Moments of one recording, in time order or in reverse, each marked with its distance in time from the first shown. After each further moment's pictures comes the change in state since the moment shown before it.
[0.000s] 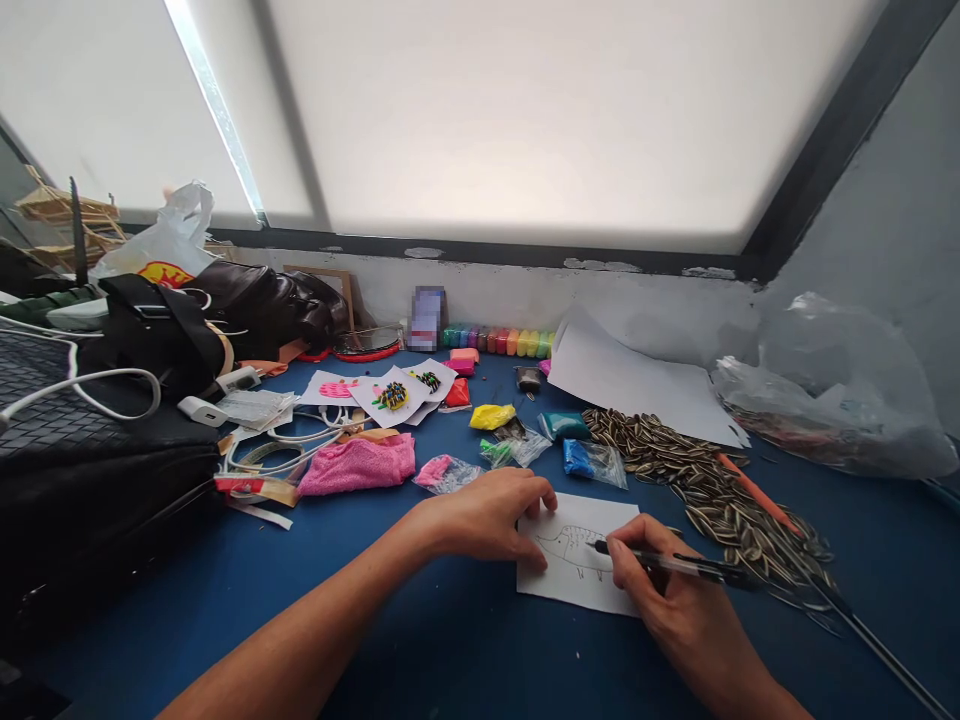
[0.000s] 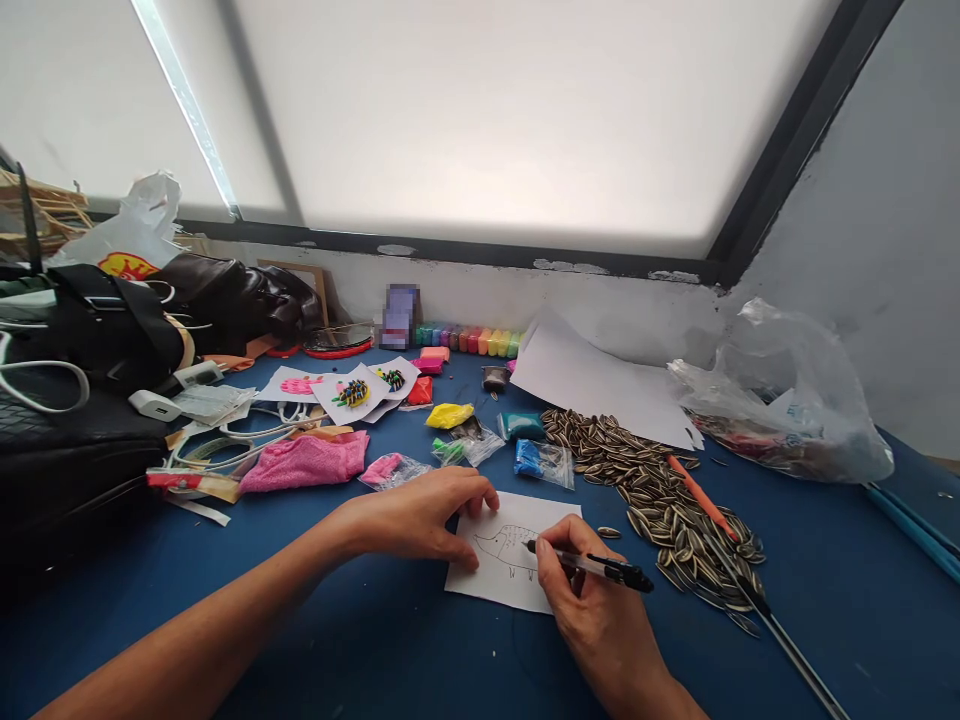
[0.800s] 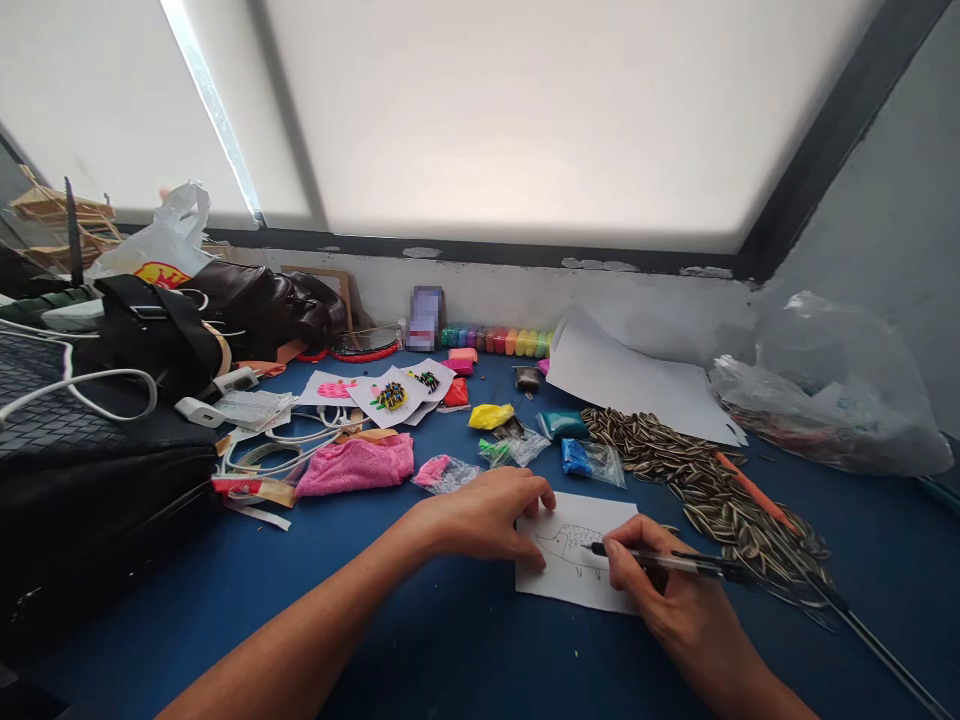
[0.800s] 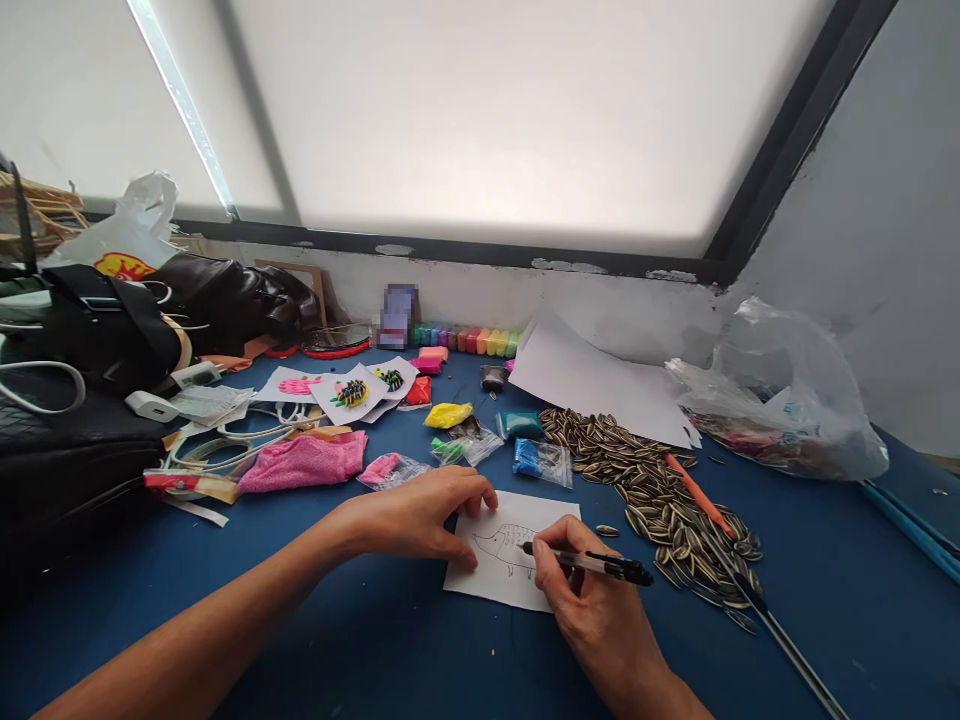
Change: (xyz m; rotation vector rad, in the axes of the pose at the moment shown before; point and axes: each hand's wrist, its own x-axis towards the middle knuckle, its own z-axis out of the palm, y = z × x) left_hand 0.000 0.002 -0.001 0.001 -0.007 0.000; right_hand -0.001 0.003 0.000 0.029 -0.036 0.014
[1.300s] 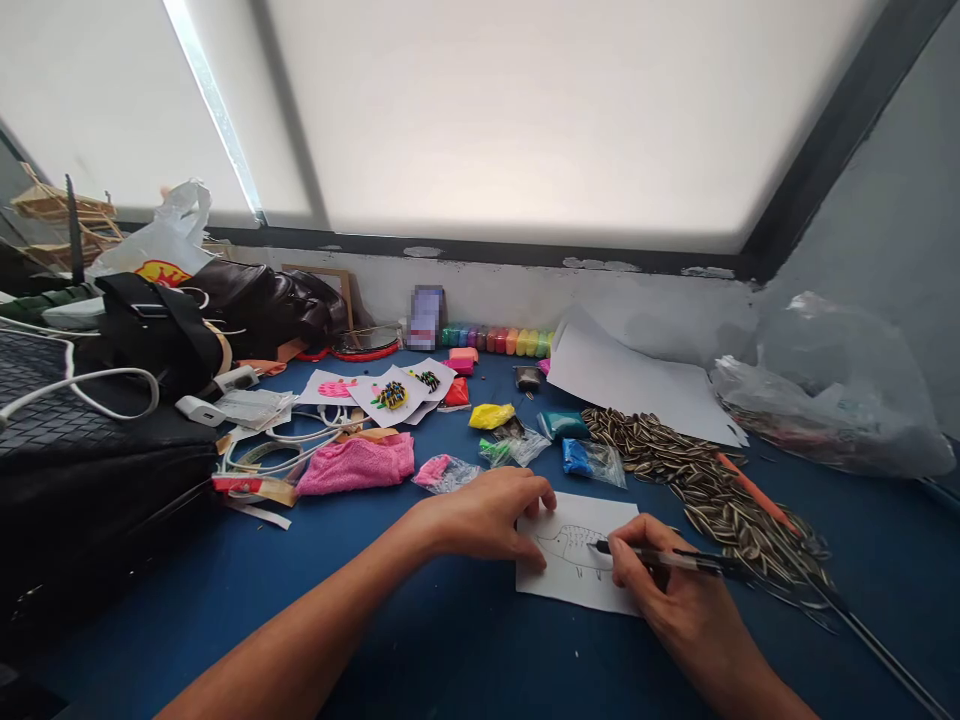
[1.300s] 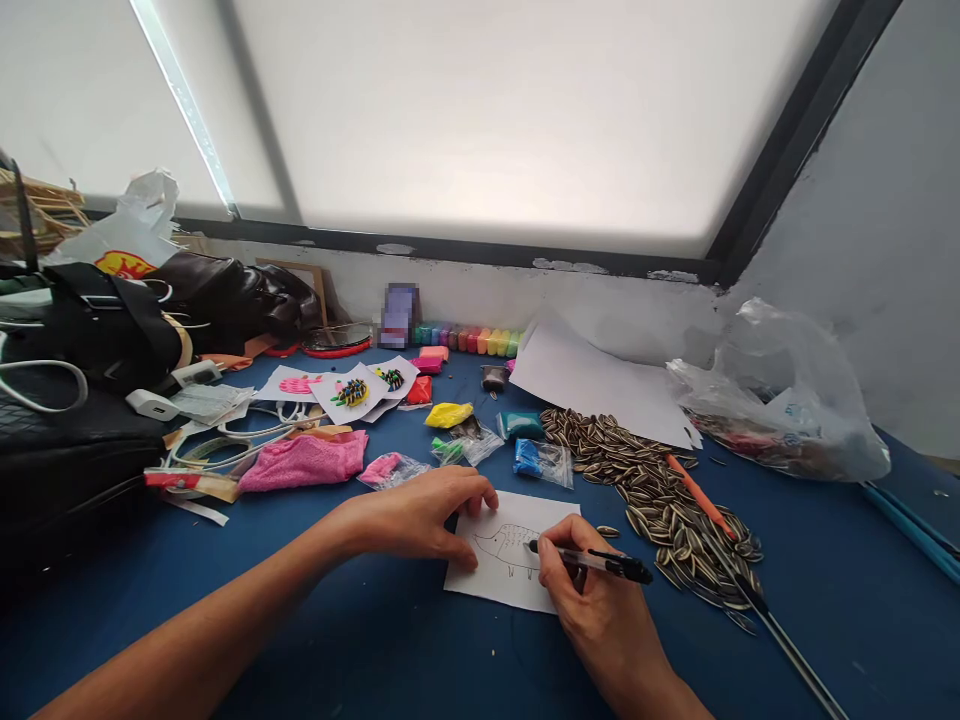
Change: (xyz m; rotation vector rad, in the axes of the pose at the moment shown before) left_hand 0.000 0.002 -0.002 0.002 0.000 -0.002; right_hand -0.004 0.011 0.004 -0.071 0.021 0.029
